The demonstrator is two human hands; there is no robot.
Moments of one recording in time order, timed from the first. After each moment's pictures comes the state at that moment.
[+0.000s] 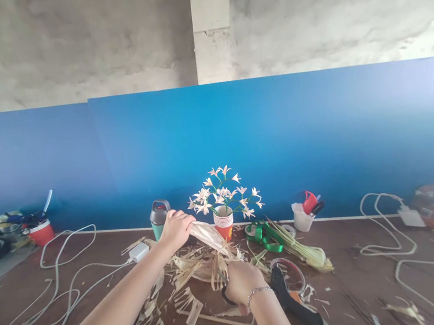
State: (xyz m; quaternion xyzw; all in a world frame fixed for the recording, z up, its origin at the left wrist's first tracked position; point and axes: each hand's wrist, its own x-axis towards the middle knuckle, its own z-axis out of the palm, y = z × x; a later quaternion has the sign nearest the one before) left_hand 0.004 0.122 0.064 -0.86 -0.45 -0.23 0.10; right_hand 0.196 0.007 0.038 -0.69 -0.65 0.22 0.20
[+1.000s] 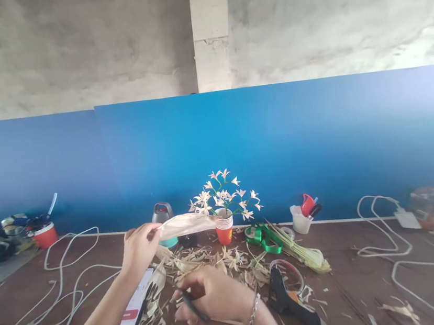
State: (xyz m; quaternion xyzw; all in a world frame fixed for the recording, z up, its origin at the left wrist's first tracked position) left_hand -0.060 0.061 0.080 -0.71 -0.56 -0.42 0.09; right_hand 0.146 -0.038 0.090 -0.39 -0.63 0.61 0.28
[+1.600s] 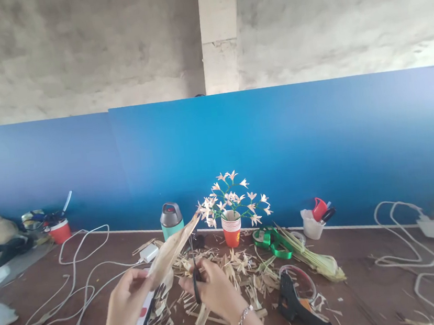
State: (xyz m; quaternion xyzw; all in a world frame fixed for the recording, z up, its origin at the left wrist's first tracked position) left_hand -0.076 -0.017 0.030 -0.51 -0.63 -0.54 -0.22; right_hand 0.121 -0.009 0.053 -0.47 -0.59 0.52 0.40
